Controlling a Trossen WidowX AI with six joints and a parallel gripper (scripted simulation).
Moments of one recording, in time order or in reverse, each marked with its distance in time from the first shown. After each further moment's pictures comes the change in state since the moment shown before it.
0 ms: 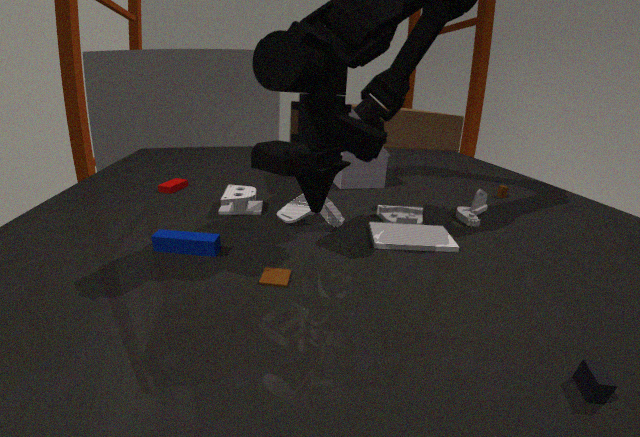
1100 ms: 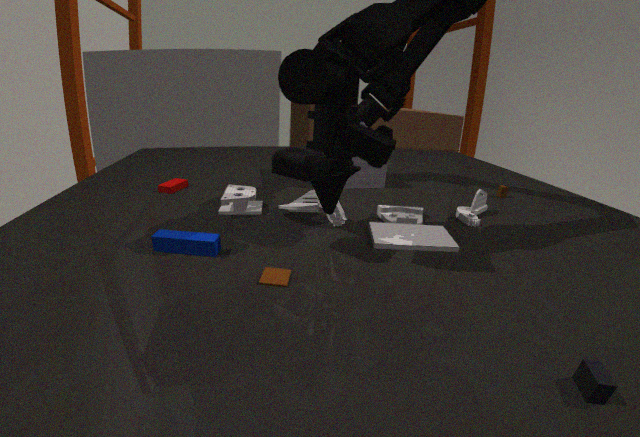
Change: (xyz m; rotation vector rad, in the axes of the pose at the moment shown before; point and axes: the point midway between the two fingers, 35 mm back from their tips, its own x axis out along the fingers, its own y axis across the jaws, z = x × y) arm 0.013 0.034 -0.001 0.003 -0.001 0.003
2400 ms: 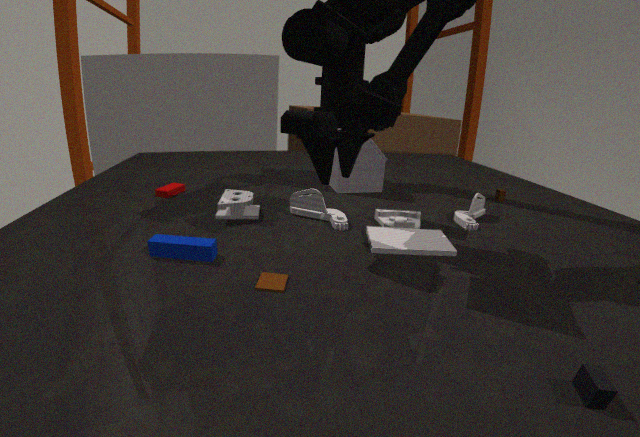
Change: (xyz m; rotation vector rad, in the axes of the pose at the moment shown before) arm -0.052 0.021 -0.002 0.006 -0.001 0.002
